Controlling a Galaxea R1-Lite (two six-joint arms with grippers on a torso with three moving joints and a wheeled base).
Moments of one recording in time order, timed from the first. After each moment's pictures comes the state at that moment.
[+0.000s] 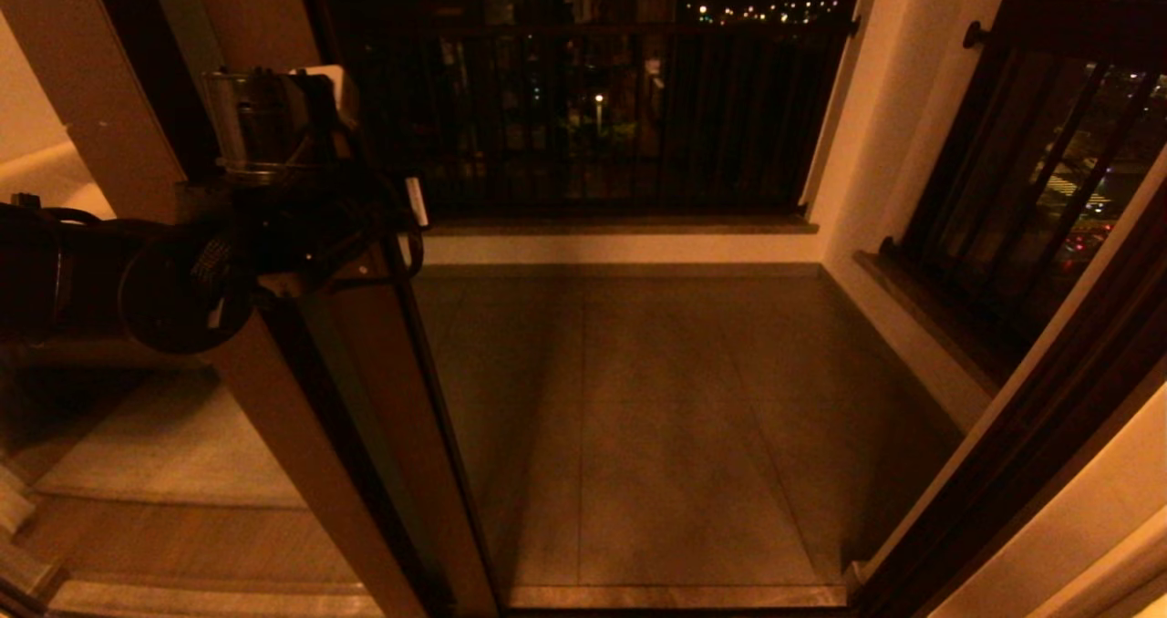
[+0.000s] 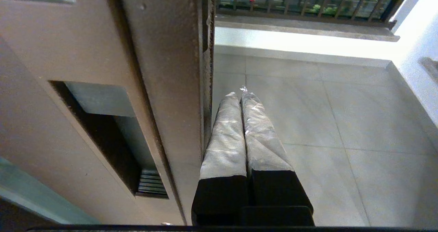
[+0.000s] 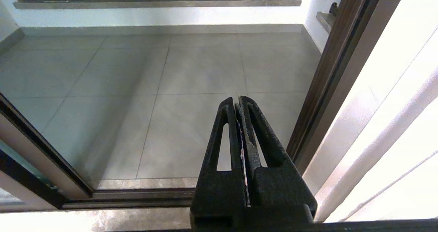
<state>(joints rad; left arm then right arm) -0.33 1.78 -1.29 -0.44 0.39 -0.10 0.00 0.00 0.00 0.00 0.01 -0.03</state>
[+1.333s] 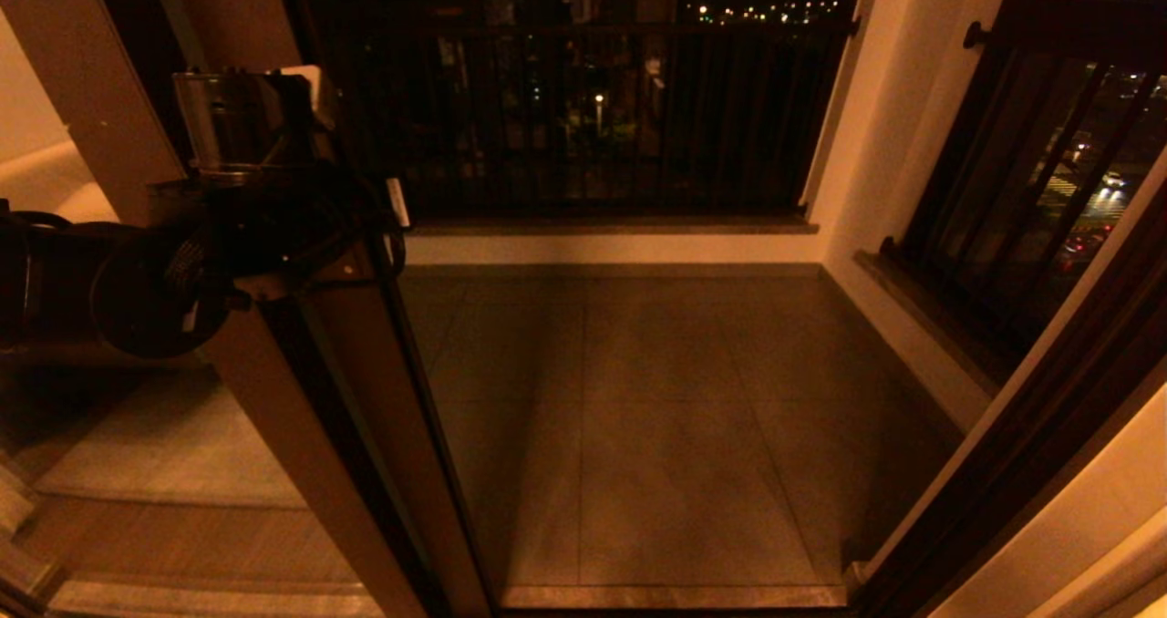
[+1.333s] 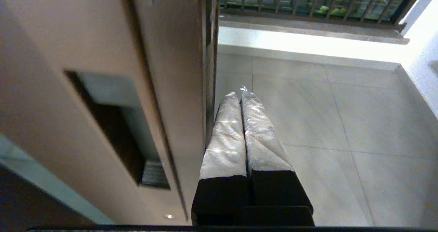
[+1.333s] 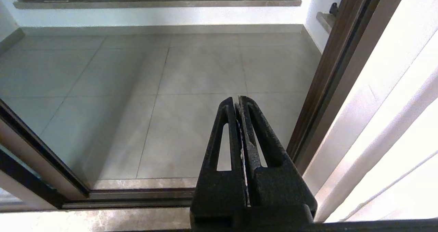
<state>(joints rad) -0.30 1.76 -1.26 -0.45 0.39 -0.10 0.00 0.00 0.00 0.00 0.01 -0.03</state>
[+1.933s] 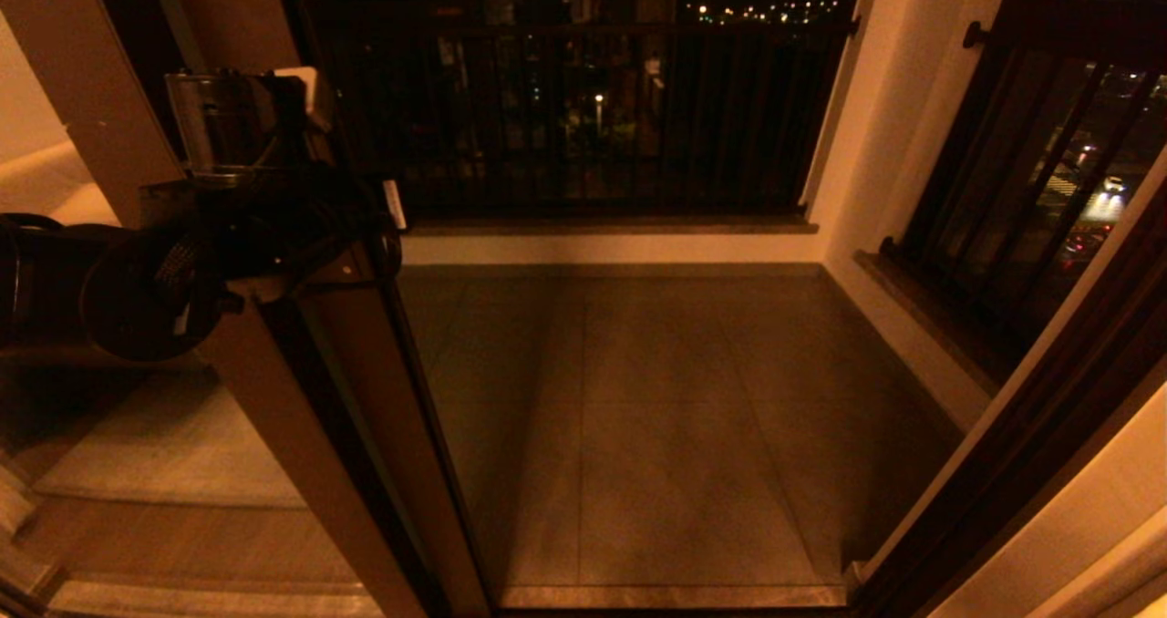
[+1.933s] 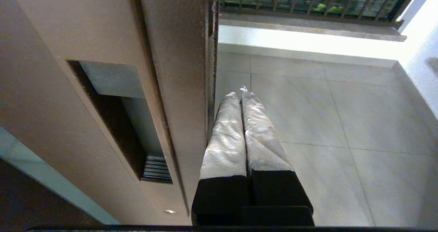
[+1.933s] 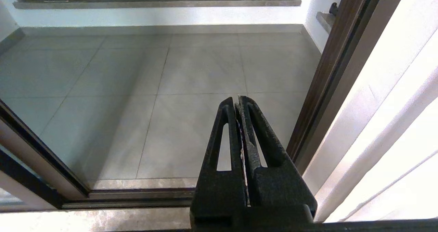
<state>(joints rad) -0.29 1.75 -1.25 -0.44 0.37 -0.10 0.00 0.00 0.00 0.00 0.01 -0.03</state>
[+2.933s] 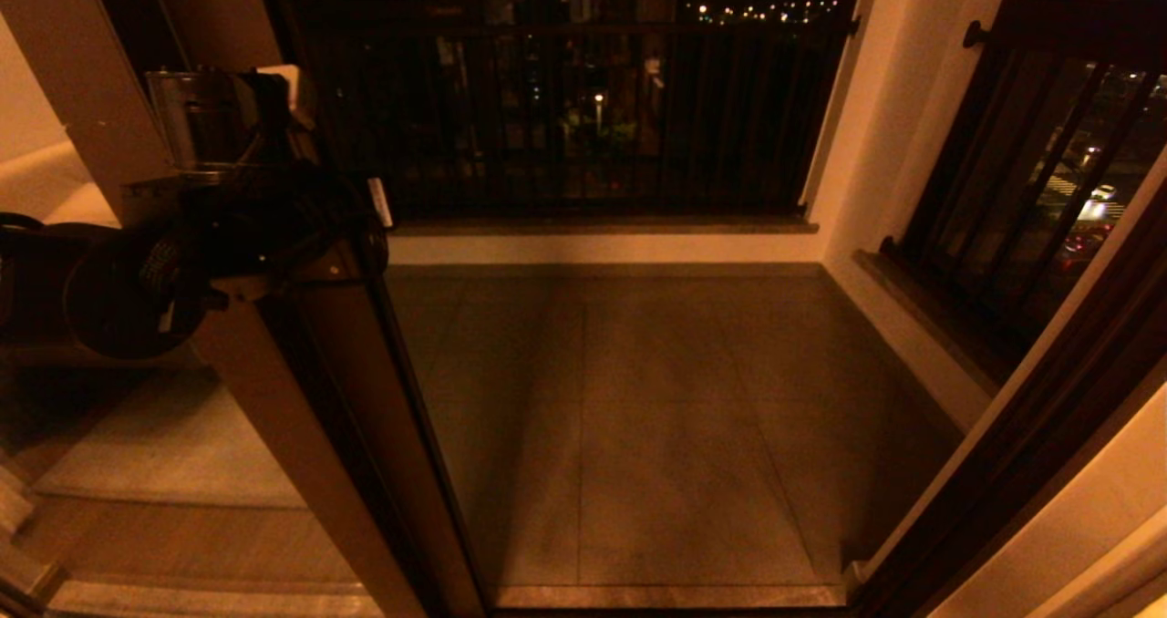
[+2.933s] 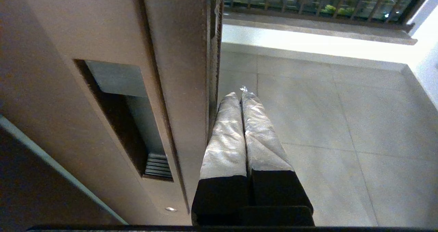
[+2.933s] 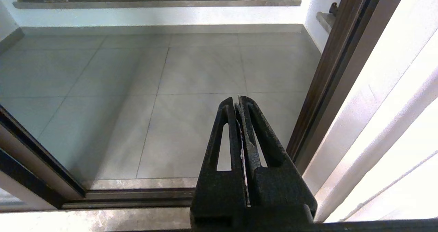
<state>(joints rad) -0.26 1.73 -1.24 -0.44 0.37 -0.10 0.00 0.00 0.00 0.00 0.01 -0.03</state>
